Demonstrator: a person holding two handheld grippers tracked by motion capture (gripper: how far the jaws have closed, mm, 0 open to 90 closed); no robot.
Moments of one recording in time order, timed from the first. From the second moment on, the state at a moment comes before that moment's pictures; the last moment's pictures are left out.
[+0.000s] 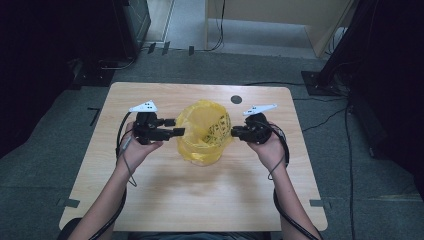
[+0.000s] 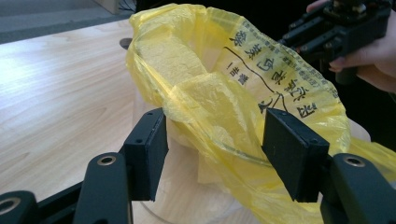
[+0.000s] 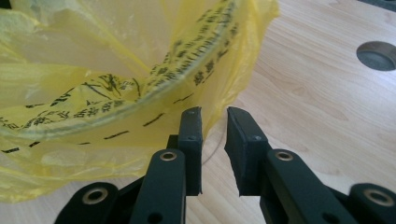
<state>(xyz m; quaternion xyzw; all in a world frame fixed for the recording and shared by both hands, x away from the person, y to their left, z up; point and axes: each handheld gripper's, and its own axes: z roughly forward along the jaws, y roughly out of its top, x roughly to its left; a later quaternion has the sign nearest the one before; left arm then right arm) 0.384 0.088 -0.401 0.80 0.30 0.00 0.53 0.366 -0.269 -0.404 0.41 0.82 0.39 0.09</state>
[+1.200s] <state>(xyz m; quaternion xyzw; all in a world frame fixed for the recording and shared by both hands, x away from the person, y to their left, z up) 0.367 0.087 -0.374 0.81 0.21 0.03 0.55 0.353 -0.286 -0.369 0.33 0.77 0.52 0.13</state>
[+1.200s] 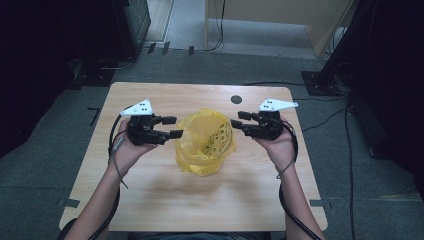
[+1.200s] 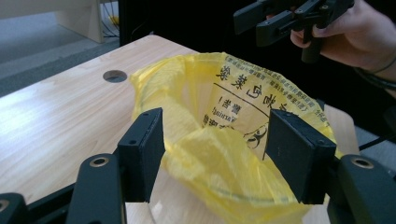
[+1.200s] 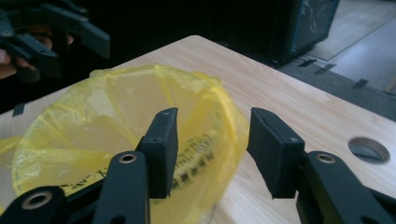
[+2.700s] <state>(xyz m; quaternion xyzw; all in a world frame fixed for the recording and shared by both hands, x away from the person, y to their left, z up) 0.389 0.018 -0.382 0.91 0.10 0.01 0.39 0.358 -0.262 -0.384 0.33 0.80 0.48 0.13</state>
